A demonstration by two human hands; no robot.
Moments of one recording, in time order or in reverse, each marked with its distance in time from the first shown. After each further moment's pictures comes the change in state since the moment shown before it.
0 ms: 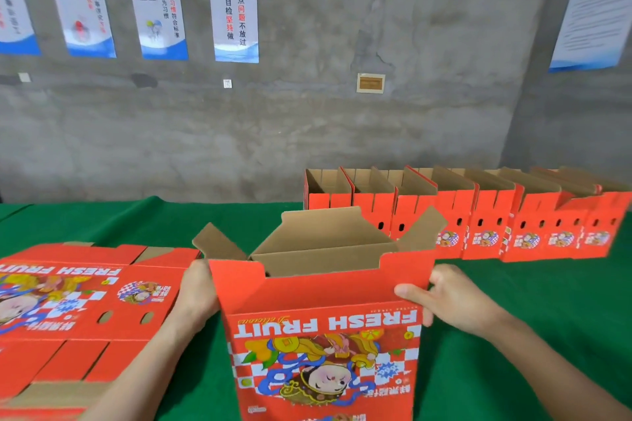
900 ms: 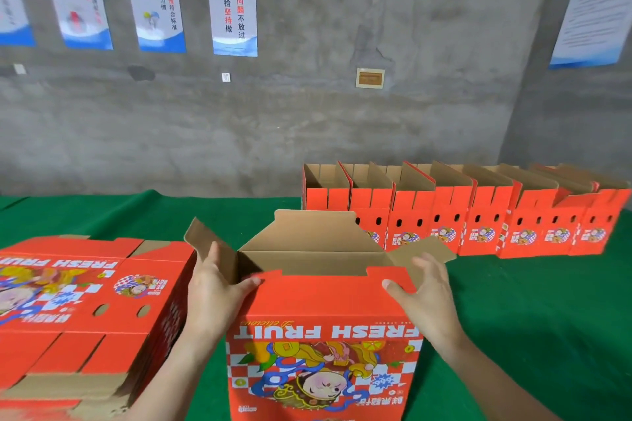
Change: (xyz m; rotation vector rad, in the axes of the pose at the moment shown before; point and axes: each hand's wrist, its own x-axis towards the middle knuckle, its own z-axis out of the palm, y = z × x) left_hand -0.023 -0.009 0.017 0.479 0.228 0.241; right_hand 0.015 0.022 0.054 -0.015 0.521 0.271
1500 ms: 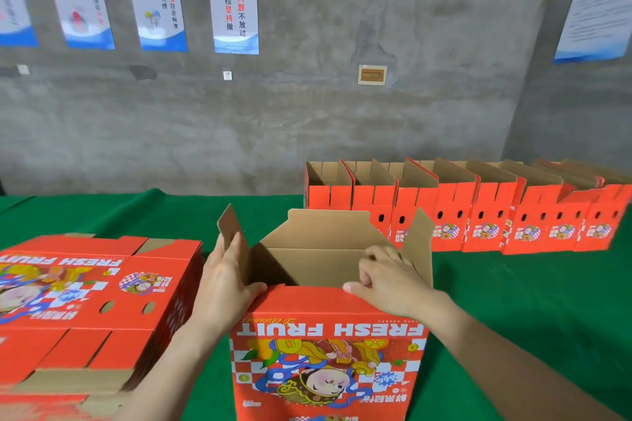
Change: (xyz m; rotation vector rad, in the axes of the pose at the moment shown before) left_hand 0.006 -0.002 -0.002 0.183 -0.200 0.155; right_hand 0.027 -0.041 0.014 -0.678 -0.508 -0.434
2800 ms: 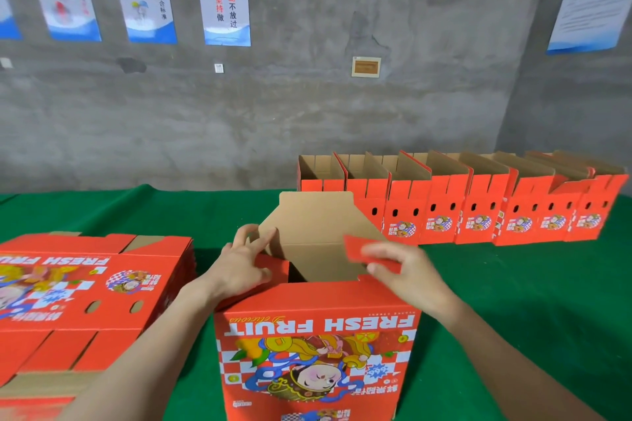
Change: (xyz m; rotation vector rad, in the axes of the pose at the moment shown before) left_hand 0.049 -0.003 0.024 0.078 -0.501 0.010; right_hand -0.023 0.027 0.004 0.713 0.348 -0.027
